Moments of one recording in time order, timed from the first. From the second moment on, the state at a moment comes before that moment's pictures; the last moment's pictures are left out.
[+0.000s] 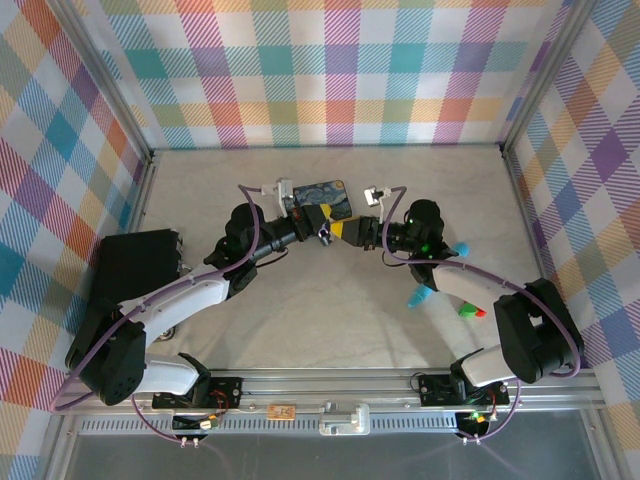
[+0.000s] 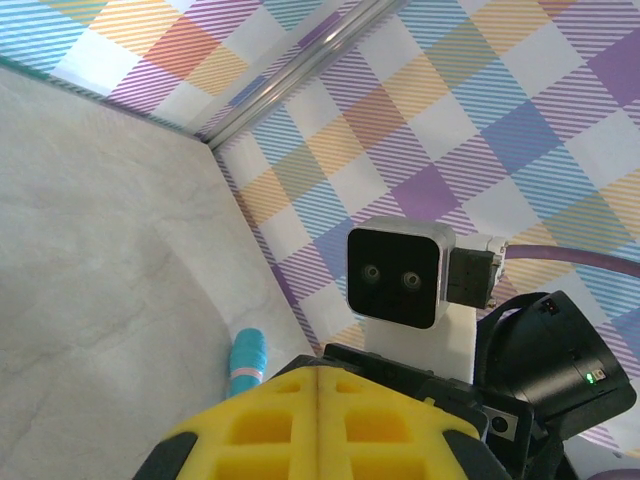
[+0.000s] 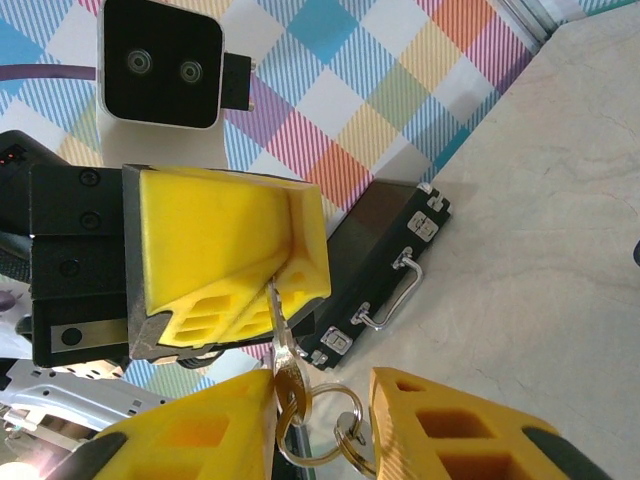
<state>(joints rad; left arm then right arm) -0.62 1.33 0.81 0.50 0.35 -0.90 0.47 1.43 0.71 0.71 -0.89 0.83</state>
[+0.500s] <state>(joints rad) -0.63 1.33 0.79 0.53 0.34 -0.92 0.48 1.44 0.71 0.75 -0.88 0.85</state>
